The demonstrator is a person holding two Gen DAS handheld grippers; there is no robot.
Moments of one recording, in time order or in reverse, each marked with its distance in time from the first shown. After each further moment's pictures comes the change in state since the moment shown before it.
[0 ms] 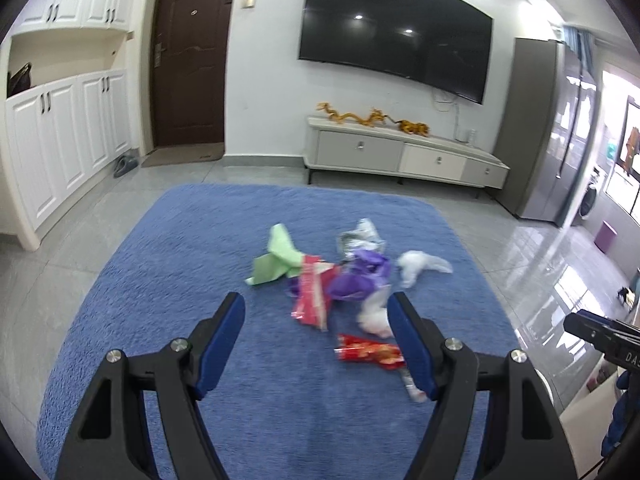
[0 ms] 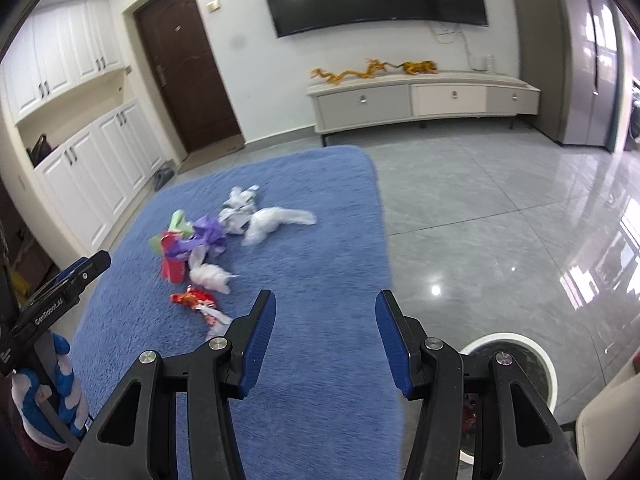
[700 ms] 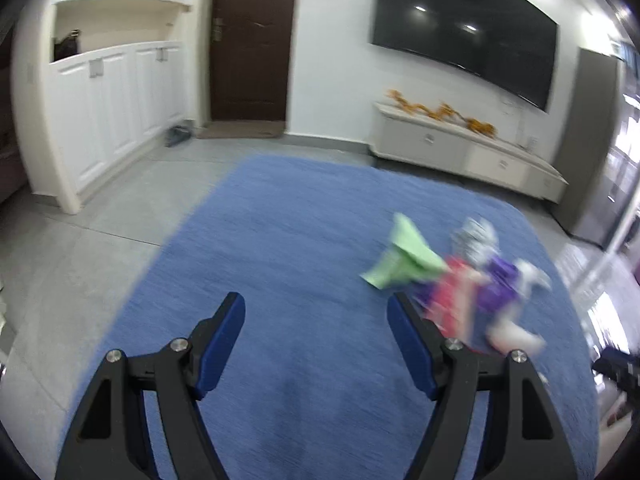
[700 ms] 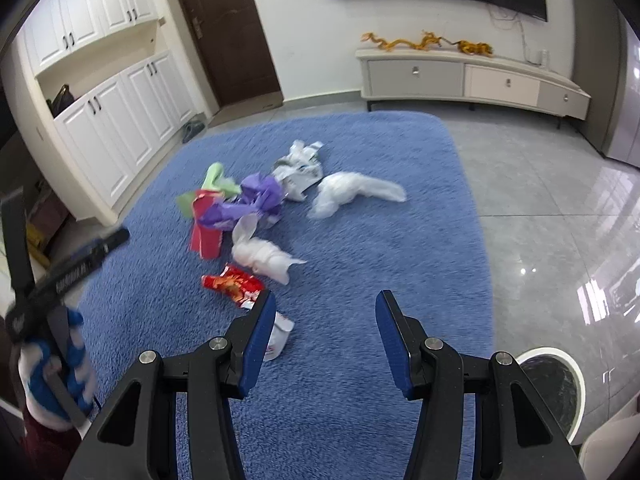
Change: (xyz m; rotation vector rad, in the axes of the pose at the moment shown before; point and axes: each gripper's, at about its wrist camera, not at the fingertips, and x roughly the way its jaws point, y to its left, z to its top) left arm 0.045 0.100 0.006 -0.125 0.037 0.204; right arm 0.073 0.072 0.005 -0.122 0.138 0.085
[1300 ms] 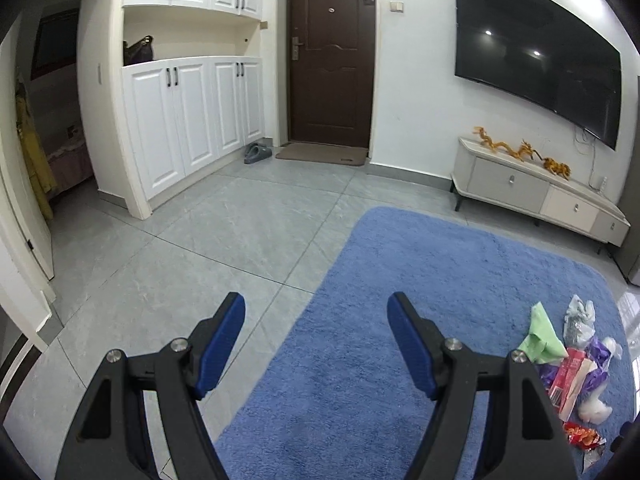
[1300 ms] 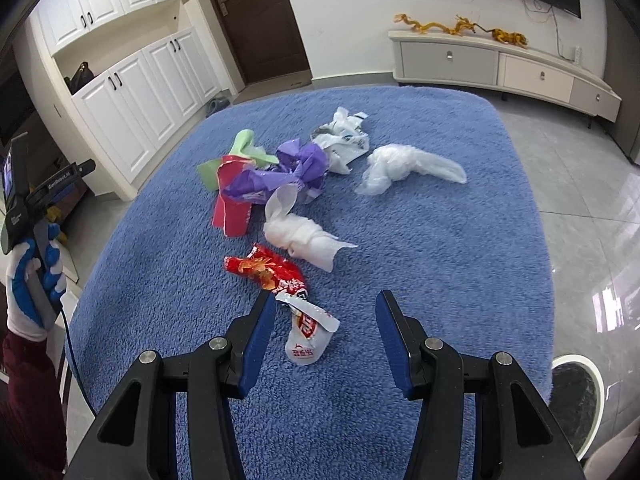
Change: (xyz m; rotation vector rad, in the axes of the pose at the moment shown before) left arm 0.010 0.089 0.046 -0.069 -0.075 0.224; right arm 0.034 0.024 -0.002 -0.052 0.069 0.082
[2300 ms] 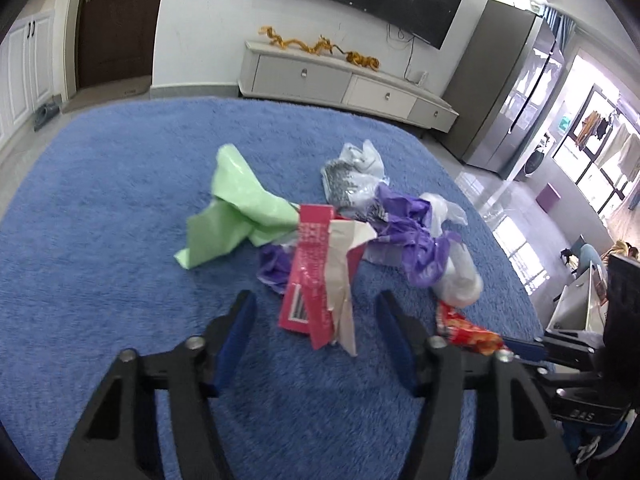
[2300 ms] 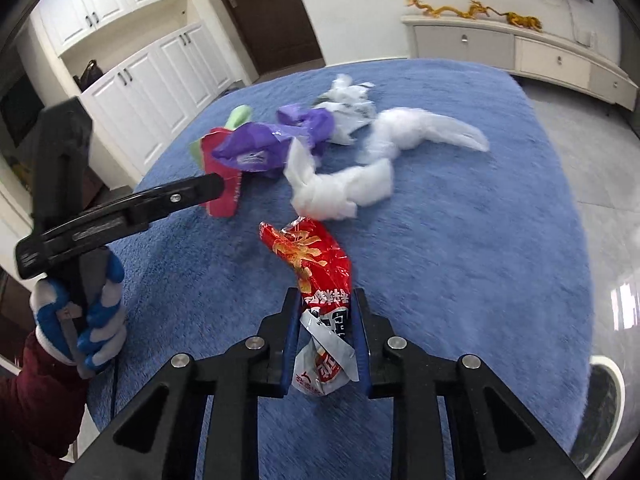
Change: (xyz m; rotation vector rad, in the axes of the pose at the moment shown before) left arm 0.016 -0.189 -0.081 0.257 0.325 -0.705; right arm 0.035 -0.021 -0.010 0.015 0.032 0.071
